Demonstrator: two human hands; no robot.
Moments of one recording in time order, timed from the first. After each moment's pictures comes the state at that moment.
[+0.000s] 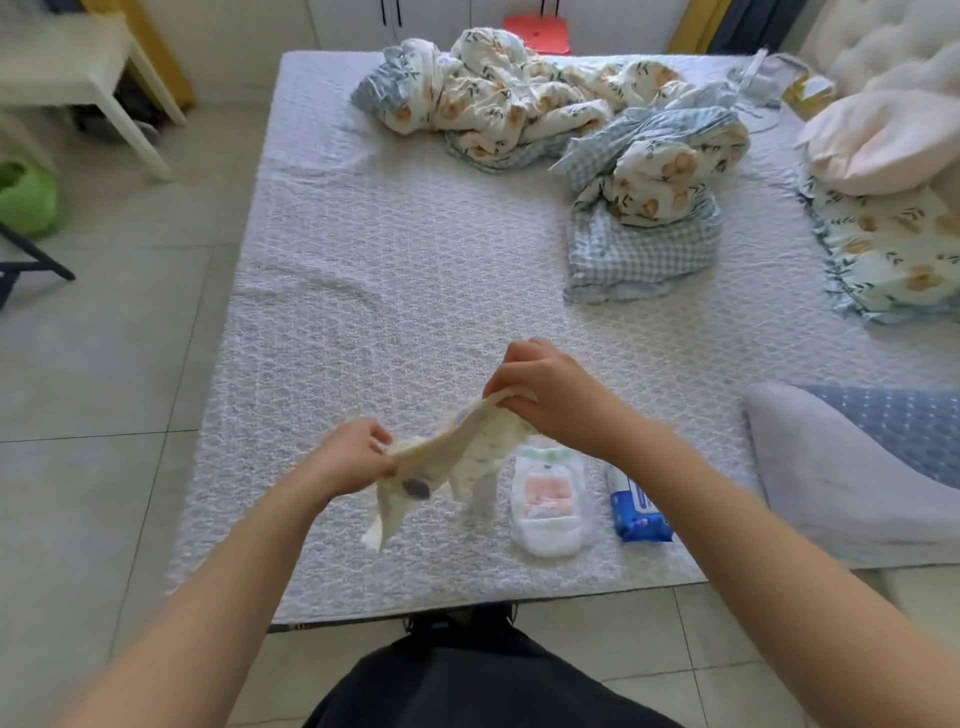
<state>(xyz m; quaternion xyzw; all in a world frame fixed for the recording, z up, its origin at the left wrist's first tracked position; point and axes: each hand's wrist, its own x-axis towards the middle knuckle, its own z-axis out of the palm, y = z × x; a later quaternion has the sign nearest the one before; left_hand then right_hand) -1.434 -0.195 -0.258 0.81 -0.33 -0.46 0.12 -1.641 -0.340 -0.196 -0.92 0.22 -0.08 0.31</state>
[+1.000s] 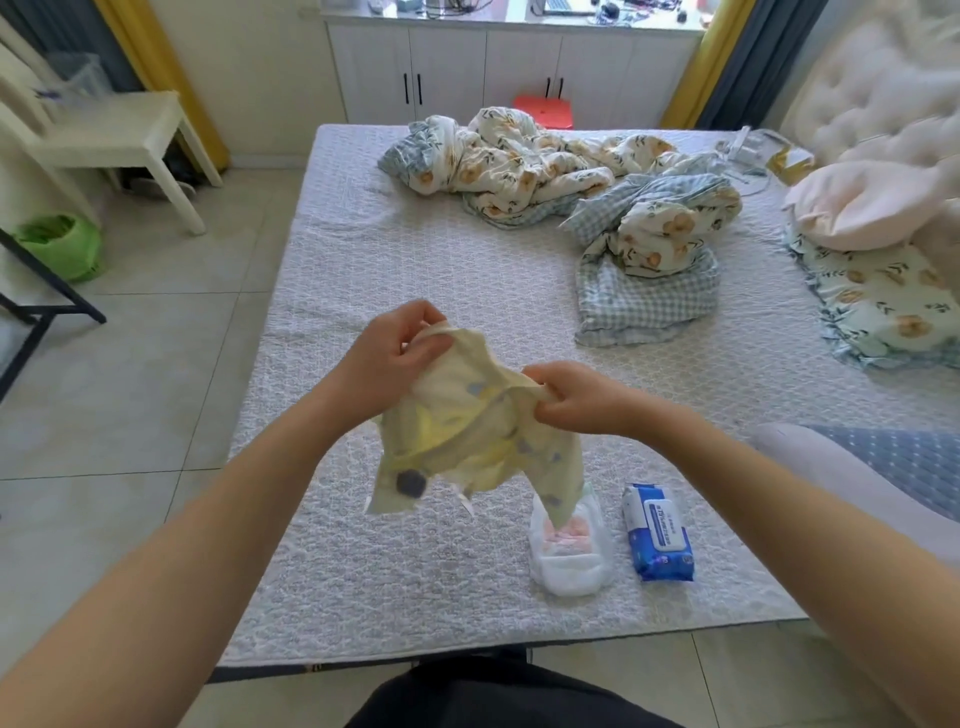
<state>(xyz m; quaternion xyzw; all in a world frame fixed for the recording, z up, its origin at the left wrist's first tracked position) -1.411 -0.229 -0.142 0.67 -0.52 -0.31 0.42 -1.620 -0.347 -0.167 -0.87 0.31 0.06 0.38</state>
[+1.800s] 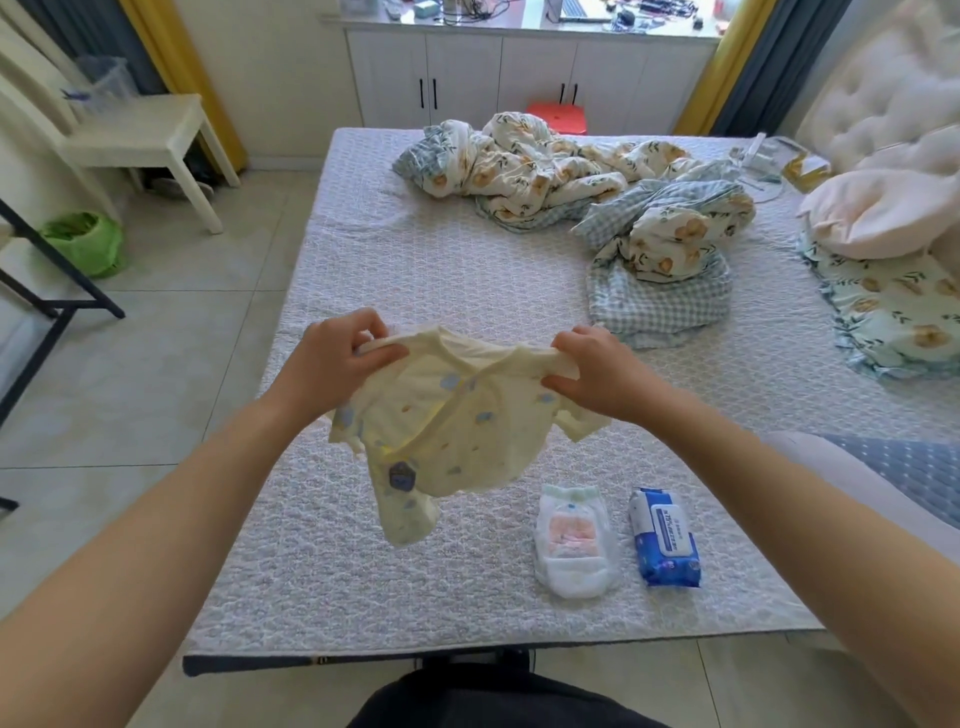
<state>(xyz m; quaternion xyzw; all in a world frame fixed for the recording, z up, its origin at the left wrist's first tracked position) -1.353 -0.203 -0.165 0.75 -0.54 -0.17 0.34 -1.620 -0.368 -0.176 -0.93 0.33 -0.05 0.17</state>
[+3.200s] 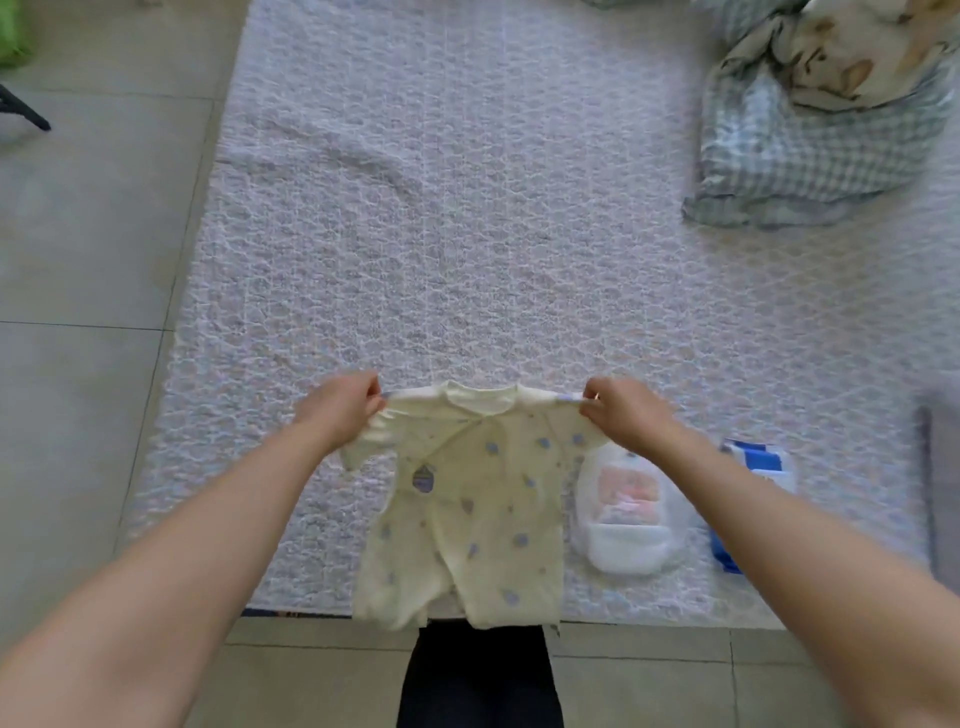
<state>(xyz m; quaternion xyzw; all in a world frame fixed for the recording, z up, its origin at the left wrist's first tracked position) -1.307 -0.219 -0.542 0.85 -0.41 -0.34 -0.01 -1.609 -0.417 -0.522 -0.81 0.46 0.23 0.27</state>
